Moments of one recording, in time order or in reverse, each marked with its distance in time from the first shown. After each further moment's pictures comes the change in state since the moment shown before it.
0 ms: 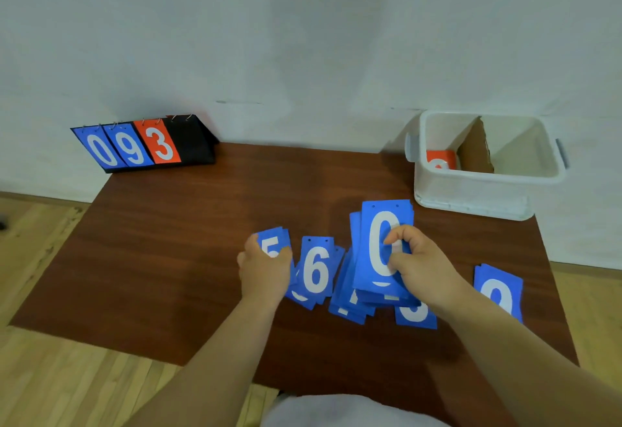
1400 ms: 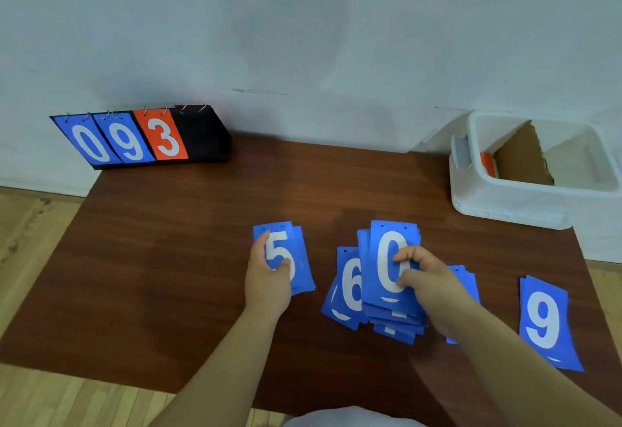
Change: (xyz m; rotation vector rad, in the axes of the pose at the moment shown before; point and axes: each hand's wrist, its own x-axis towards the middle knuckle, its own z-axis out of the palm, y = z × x) left_hand 0.097 -0.051 -0.040 -0.339 -0.144 0.048; right_hand 0.048 -0.014 0.096 0.100 0.056 0.234
